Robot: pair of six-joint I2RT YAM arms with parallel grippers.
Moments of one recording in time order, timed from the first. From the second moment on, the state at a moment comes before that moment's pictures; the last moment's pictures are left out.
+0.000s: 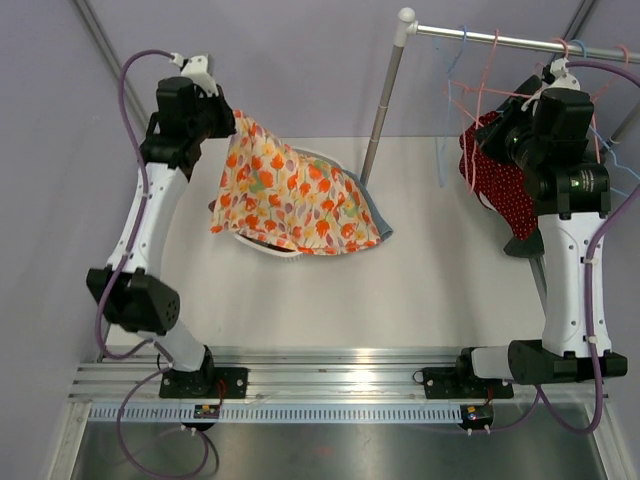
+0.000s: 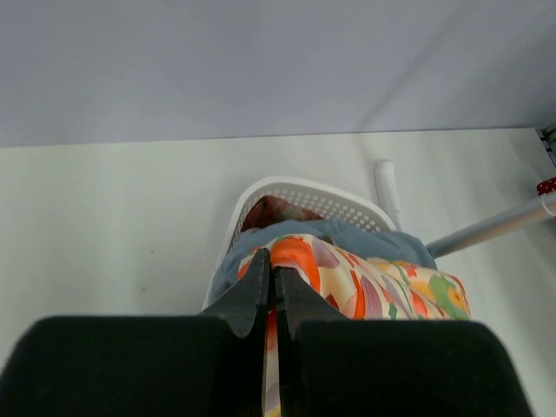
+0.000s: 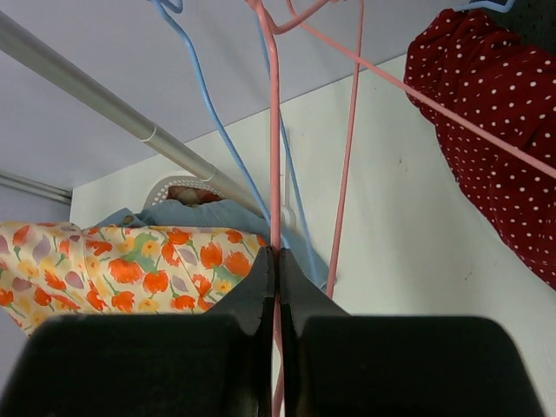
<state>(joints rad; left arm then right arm) -0.12 1.59 1.76 -0.45 0.15 -0.20 0.03 1.35 1.90 -0.88 -0.03 0.47</state>
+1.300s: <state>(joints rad) -0.18 0.84 1.16 -0.74 0.09 -0.23 0.03 1.11 2.02 -0.98 0.40 0.34</state>
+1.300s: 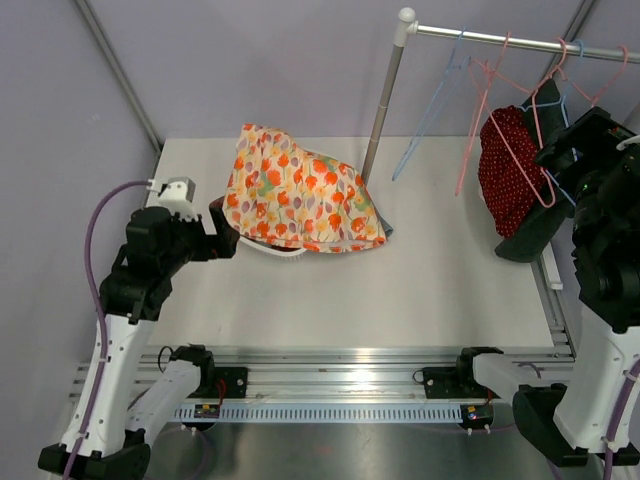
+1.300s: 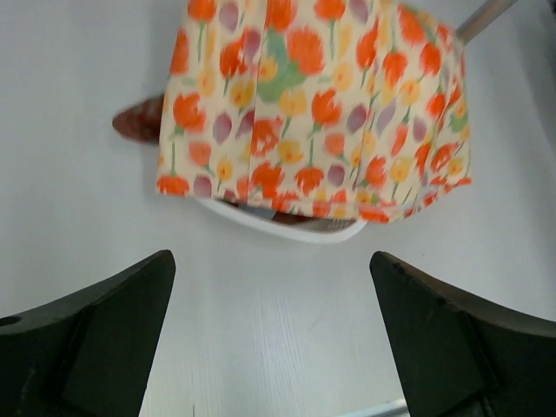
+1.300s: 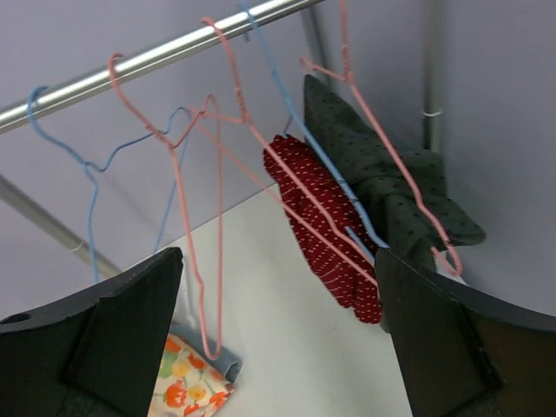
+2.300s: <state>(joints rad) -0.38 0.59 0.87 -0.76 -0.01 -0.28 -0.14 1.42 2.00 -0.96 0.48 0.32</state>
